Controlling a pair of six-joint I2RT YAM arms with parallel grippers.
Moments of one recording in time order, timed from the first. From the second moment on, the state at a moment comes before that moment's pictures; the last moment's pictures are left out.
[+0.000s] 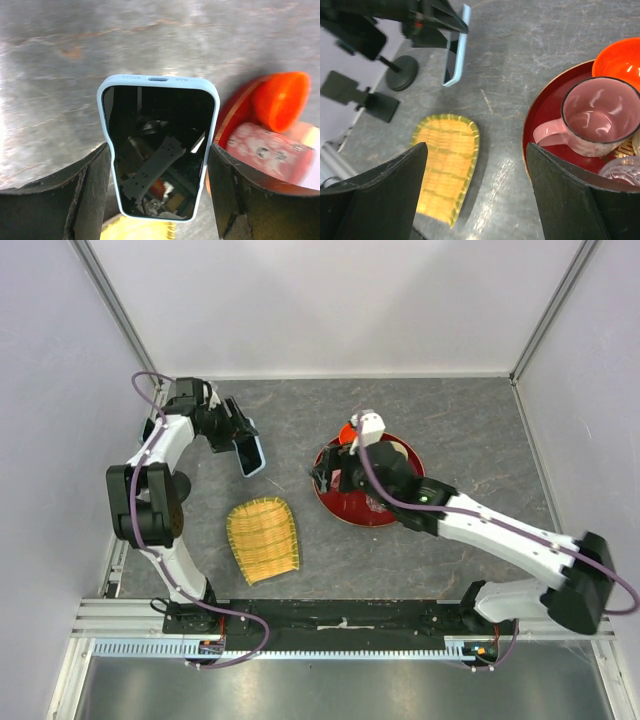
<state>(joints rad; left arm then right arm) 0.05 1.86 1.43 -0.59 0.36 -0.42 0.93 1.22 1.06 -0.15 0.24 0.51</state>
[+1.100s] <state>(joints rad) -0.26 1.41 1.24 -0.33 0.35 -0.24 0.59 1.85 1.72 -0.25 -0.15 0.48</state>
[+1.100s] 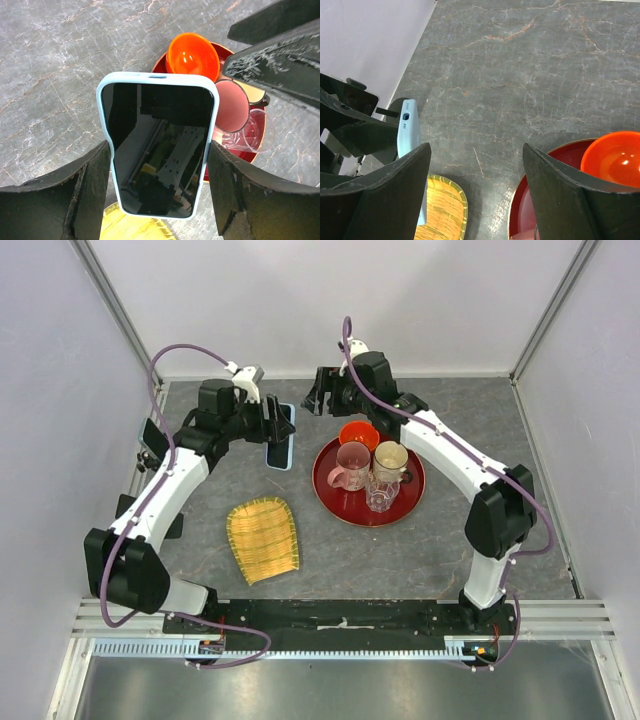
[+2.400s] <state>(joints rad) -0.42 1.36 1.19 -0.28 0.24 0.00 0.62 1.86 1.67 -0.23 -0.45 0.51</state>
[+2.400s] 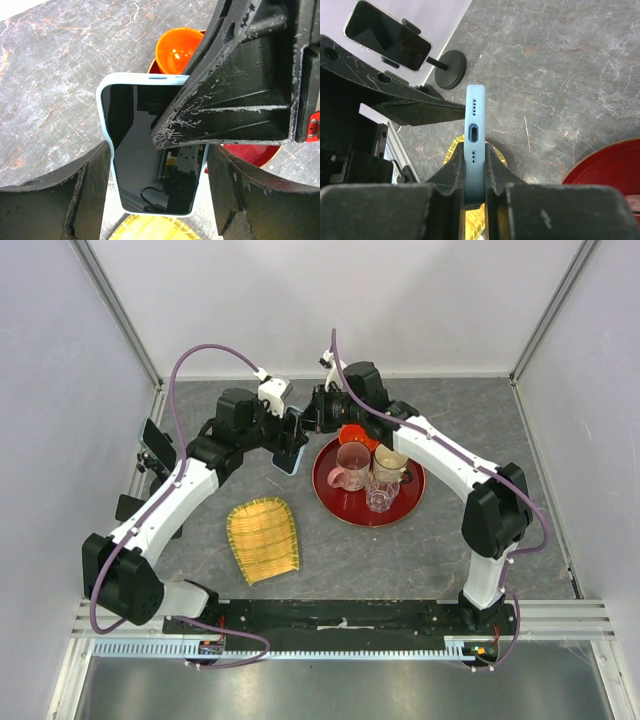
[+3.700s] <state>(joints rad) -0.23 1.52 0.83 1.27 0.96 -1.33 0.56 1.21 0.72 0.98 -0.07 0.85</state>
